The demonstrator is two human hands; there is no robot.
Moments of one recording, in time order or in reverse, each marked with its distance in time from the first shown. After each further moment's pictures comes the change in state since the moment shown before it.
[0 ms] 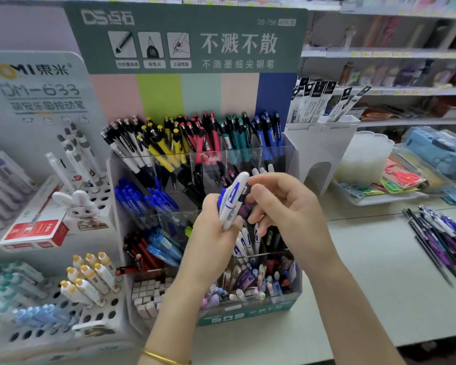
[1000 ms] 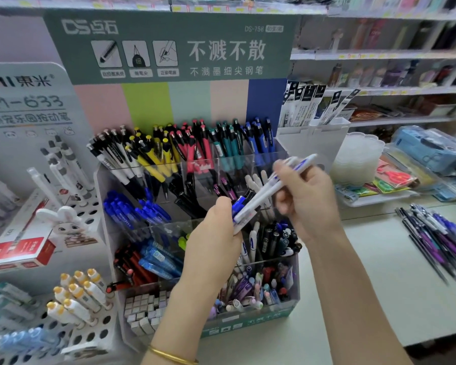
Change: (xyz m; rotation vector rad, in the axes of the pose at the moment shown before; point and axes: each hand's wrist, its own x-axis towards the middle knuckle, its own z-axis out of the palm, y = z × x) left_hand 0.017 0.012 0.012 0.541 -0.031 0.012; right_hand 0.040 0.006 -0.025 0.256 0.317 0.137
